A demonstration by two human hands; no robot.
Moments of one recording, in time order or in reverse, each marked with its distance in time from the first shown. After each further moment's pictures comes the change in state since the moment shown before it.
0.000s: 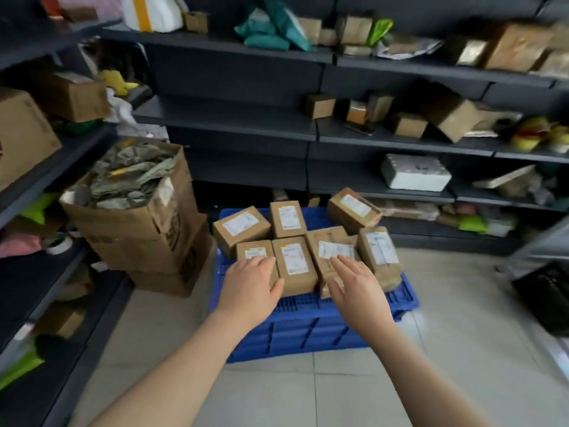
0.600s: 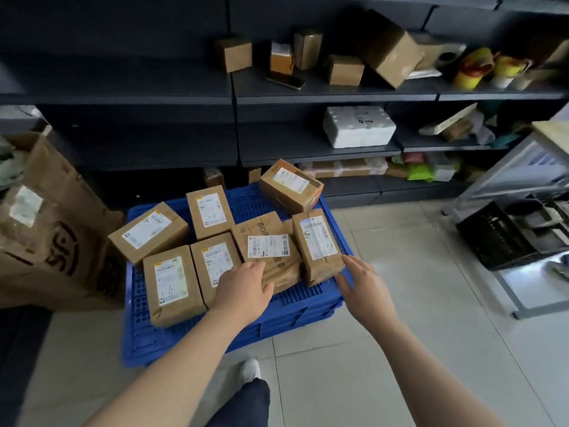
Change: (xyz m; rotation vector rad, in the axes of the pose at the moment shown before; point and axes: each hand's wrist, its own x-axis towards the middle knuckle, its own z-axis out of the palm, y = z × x) left_hand 0.178 0.110 0.131 -0.002 -0.317 0.049; right_hand 0.067 0.218 0.008 0.164 -0.060 0.412
